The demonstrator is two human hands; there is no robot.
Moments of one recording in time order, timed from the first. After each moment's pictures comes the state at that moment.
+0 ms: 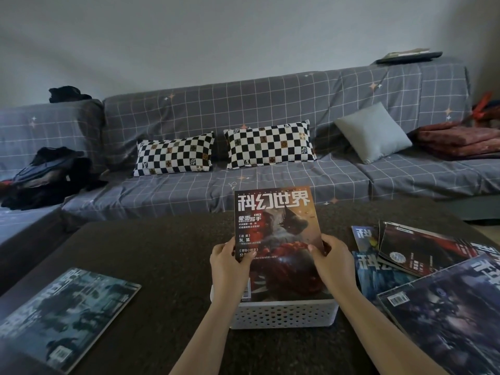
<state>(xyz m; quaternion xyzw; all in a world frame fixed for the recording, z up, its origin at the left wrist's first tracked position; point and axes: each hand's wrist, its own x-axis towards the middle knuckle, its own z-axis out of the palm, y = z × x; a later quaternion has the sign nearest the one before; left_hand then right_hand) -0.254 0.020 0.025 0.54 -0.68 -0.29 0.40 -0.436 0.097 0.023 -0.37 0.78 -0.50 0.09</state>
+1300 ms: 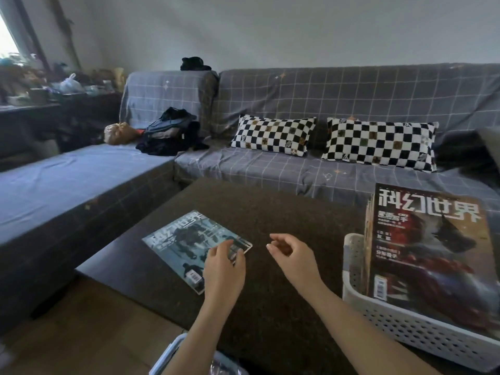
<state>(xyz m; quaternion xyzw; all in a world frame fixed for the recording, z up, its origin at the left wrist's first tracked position) -0.007 0.016 -0.001 0.68 -0.55 -0.23 0.42 -0.163 0.005 0.015 -0.64 0.59 -0.43 0.25</state>
